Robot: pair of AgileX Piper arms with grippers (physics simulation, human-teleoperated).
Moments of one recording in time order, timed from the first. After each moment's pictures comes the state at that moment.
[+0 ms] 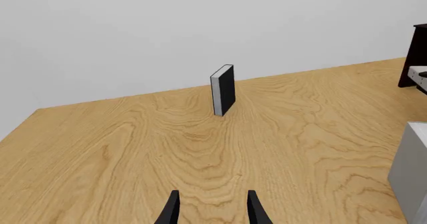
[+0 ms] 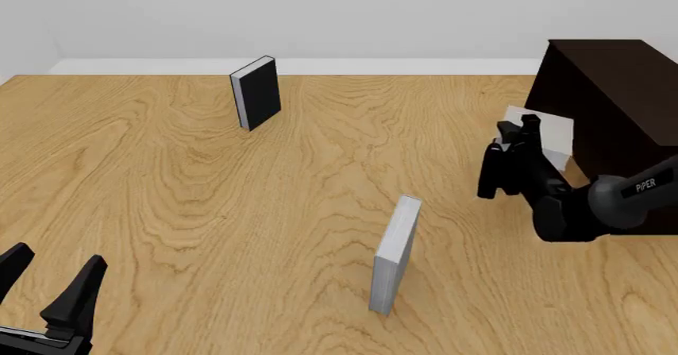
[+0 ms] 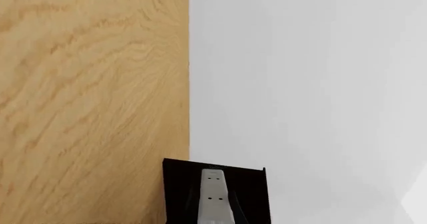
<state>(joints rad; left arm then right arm) -0.12 0.00 0.00 0.06 0.10 0.02 1.97 -0.79 -0.97 -1.62</state>
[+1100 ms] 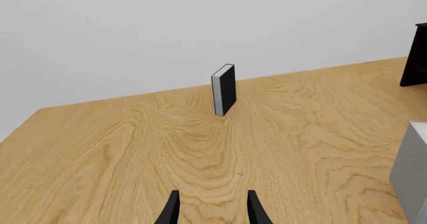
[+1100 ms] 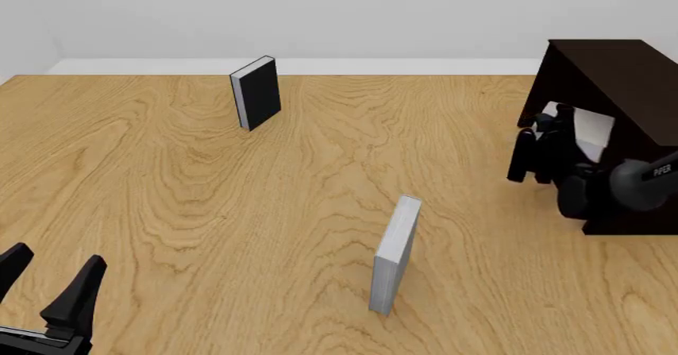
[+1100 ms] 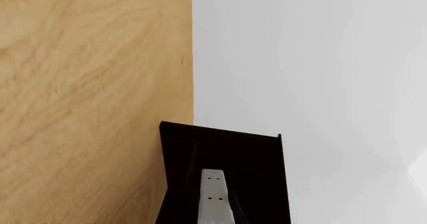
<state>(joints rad) -0.12 0.00 0.00 0.06 0.10 -0.13 2.04 -0.96 -0.85 -1.64</state>
